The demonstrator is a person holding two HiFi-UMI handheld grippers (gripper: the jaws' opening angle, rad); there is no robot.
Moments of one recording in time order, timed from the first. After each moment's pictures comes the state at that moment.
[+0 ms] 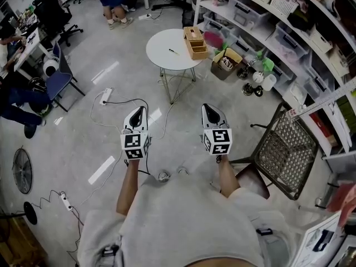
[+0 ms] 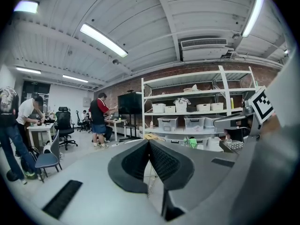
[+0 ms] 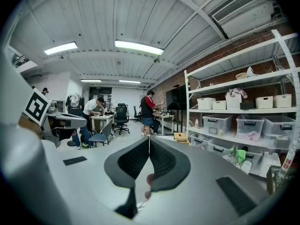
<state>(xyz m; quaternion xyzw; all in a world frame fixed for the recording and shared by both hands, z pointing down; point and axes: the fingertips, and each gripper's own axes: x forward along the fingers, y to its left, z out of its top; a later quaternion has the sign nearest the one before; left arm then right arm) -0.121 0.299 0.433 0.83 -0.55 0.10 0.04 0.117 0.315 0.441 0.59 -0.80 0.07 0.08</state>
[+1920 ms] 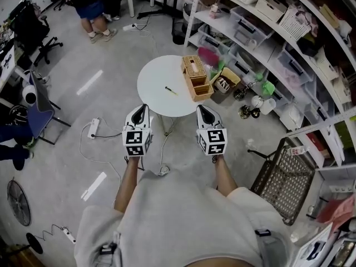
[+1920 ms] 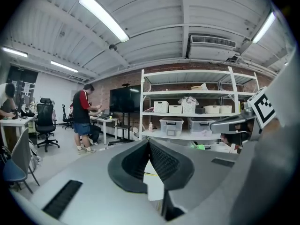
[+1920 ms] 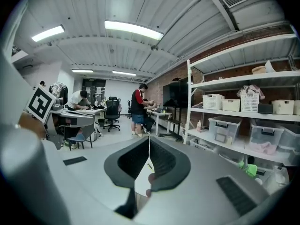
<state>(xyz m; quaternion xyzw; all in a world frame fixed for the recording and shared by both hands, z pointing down) -0.108 -0.057 0.462 0.86 -0.50 0.08 0.06 0.098 -0.018 0.463 0.61 -0.78 0.06 0.12</state>
